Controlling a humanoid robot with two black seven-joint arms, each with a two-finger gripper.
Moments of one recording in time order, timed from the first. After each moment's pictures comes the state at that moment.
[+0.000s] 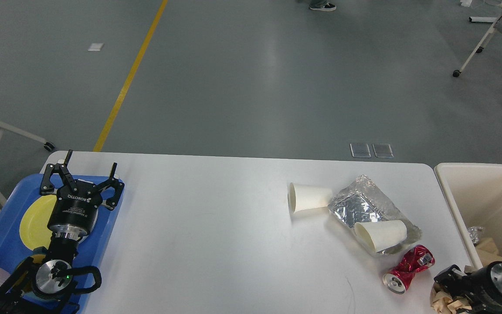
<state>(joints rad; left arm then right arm) -0.22 0.19 -1.32 -0.88 0.07 -0.53 -0.28 1.23 -0.74 -1.05 1.23 0.18 0.24 -0.18</state>
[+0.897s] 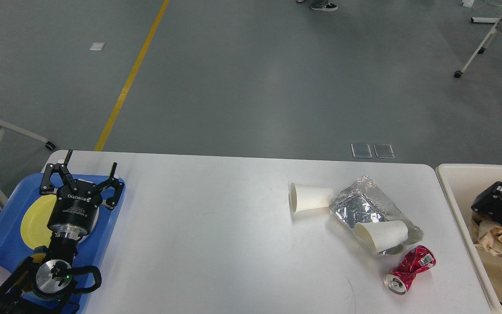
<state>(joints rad) -0.22 0.19 -1.32 -0.88 0.07 -0.53 -0.28 2.38 -0.50 -1.79 1.74 0.30 0.53 -0.19</state>
